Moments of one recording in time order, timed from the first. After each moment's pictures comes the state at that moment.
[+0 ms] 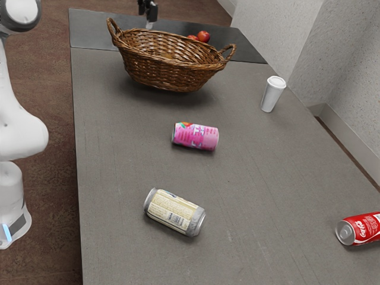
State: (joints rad) arm -1.30 -0.47 1.67 -1.32 0.59 1.54 0.32
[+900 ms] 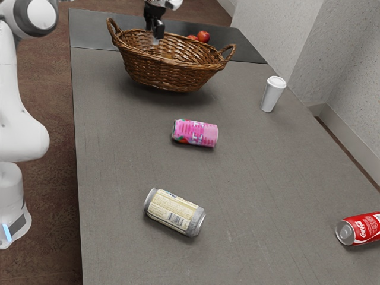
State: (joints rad) arm -1.55 -0.51 1.99 -1.32 0.59 1.71 0.31
